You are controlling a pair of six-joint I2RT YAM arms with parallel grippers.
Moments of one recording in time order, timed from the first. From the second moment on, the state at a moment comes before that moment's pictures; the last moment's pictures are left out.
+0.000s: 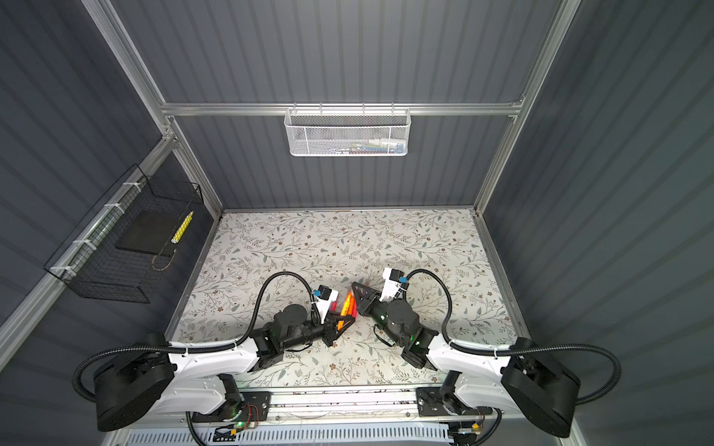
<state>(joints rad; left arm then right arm) -1.01 1.29 0.41 0.59 0.17 -0.55 0.92 1.15 0.35 0.74 0.26 0.98</state>
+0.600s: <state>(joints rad) -1.01 1.30 0.41 0.59 0.18 -0.55 0.92 1.14 0.37 0.71 0.28 0.96</state>
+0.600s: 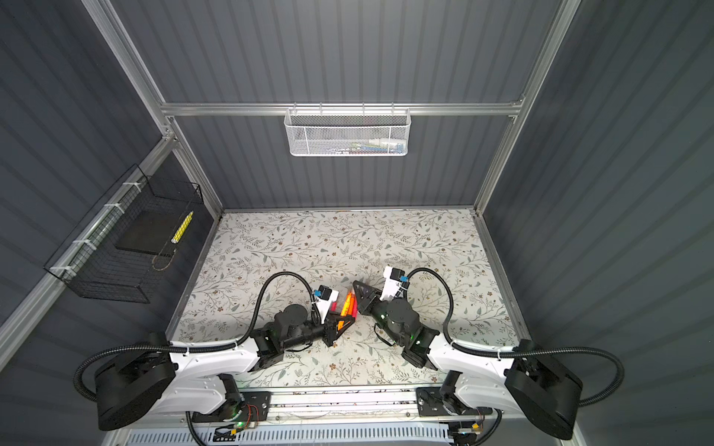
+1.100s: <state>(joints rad) -1.01 1.29 0.40 0.58 0.18 -0.55 0.92 1.14 0.39 0.71 0.27 0.95</state>
